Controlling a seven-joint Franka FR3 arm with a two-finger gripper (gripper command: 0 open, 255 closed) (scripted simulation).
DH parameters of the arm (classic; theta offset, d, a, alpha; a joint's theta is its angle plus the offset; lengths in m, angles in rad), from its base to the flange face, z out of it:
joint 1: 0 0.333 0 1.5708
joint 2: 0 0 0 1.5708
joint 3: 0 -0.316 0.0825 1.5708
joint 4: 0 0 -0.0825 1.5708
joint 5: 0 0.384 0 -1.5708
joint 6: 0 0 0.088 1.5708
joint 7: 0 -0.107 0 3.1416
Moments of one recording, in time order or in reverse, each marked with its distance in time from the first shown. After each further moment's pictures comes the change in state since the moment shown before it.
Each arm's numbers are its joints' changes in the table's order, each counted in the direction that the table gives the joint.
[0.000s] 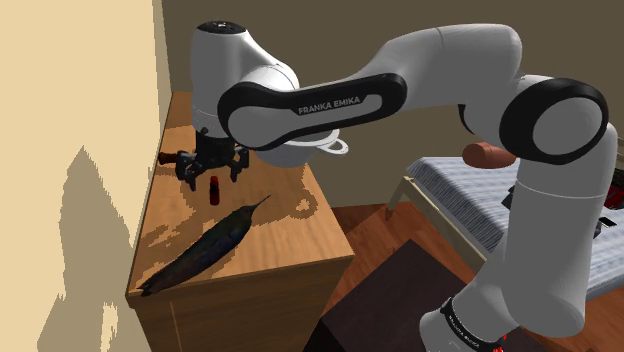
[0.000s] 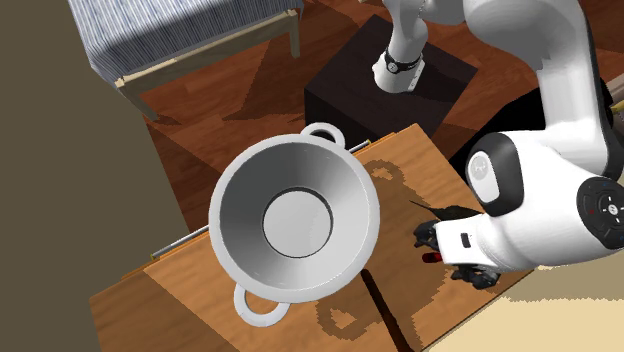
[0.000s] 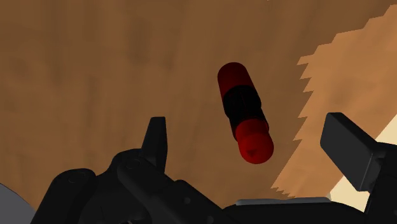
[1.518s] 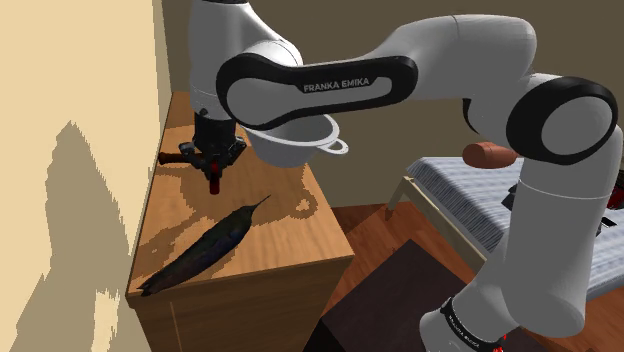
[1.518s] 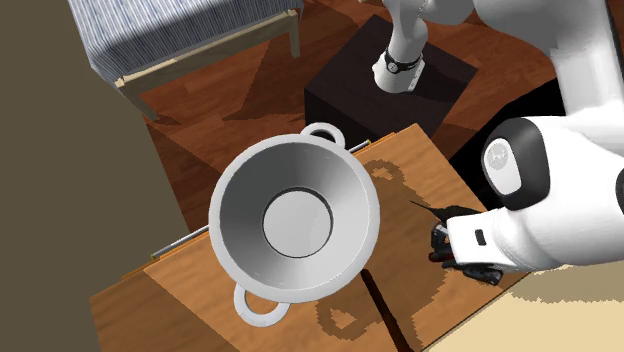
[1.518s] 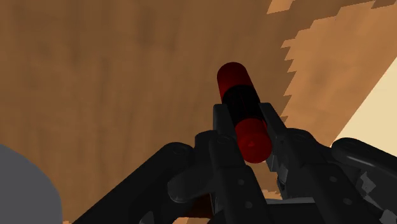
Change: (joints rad) arm 0.002 0.020 -0.007 -0.063 0.015 0.080 0.015
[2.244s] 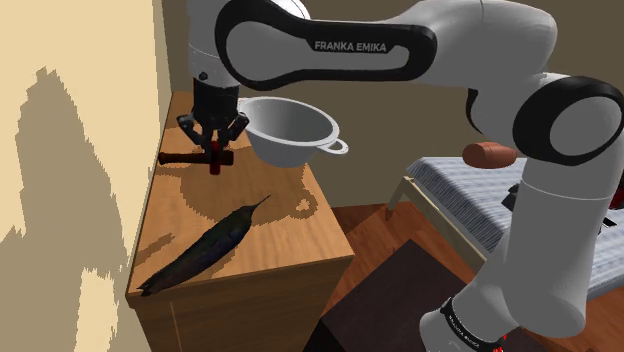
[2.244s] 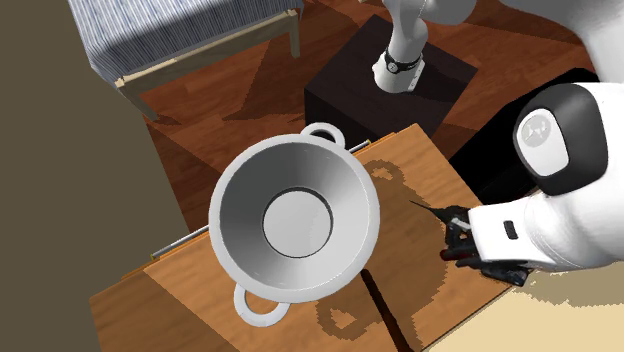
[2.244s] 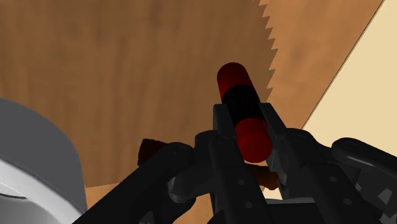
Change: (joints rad) arm 0.008 0.015 -0.007 -0.128 0.015 0.139 0.024
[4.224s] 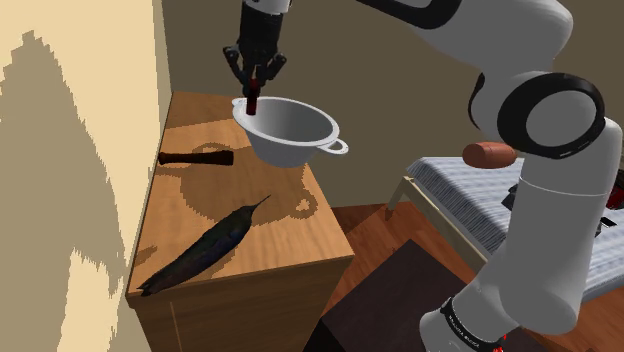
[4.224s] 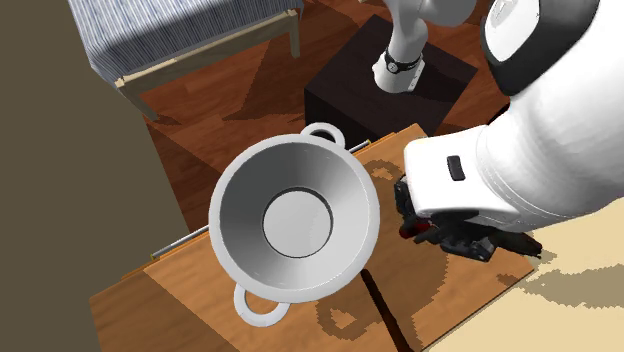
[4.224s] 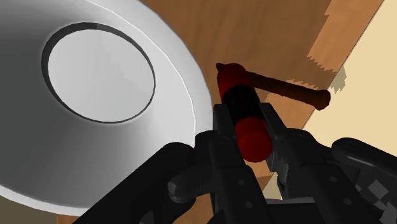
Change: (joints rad) arm -0.108 -0.009 0.033 -0.307 0.031 0.273 0.213
